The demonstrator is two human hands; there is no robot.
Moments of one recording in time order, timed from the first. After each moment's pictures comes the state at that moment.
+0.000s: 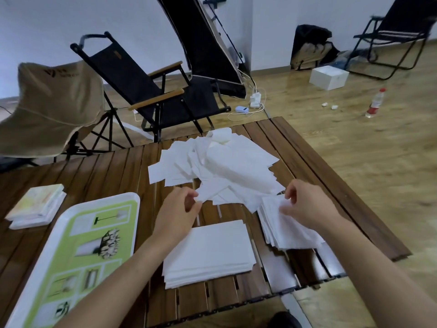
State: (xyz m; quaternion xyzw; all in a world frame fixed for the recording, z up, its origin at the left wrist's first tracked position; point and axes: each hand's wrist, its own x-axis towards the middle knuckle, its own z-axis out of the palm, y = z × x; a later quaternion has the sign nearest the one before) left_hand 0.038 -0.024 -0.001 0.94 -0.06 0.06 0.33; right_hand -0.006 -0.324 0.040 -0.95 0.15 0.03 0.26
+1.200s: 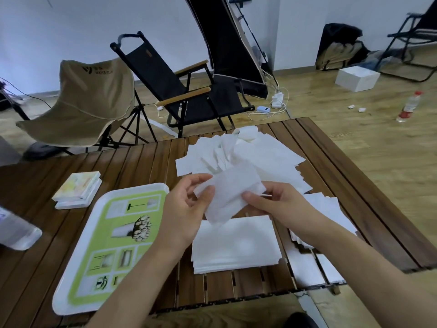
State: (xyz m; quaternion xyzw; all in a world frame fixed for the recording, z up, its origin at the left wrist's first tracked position) left_hand -0.035 -0.006 0.076 0.78 -0.01 0.08 0.62; right_hand -0.029 -0.224 0.078 -0.72 -0.07 0.12 0.68
